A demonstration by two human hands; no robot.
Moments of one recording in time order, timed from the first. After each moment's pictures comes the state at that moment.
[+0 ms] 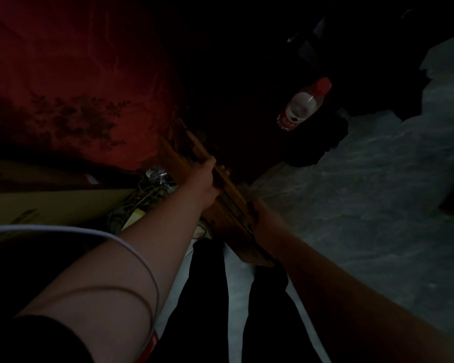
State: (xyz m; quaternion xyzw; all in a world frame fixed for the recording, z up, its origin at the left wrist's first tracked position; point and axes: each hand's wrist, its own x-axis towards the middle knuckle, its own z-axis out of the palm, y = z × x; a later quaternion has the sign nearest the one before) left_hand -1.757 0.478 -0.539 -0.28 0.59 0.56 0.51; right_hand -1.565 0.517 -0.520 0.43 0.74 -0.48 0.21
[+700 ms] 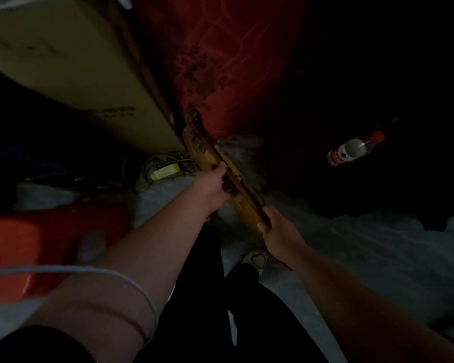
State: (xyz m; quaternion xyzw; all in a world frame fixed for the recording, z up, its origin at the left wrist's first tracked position) left_hand -1.665 0.336 -0.403 -0.37 0.46 0.72 0.37; right_hand -1.518 0.476 -0.394 0.22 0.84 -0.41 0.29
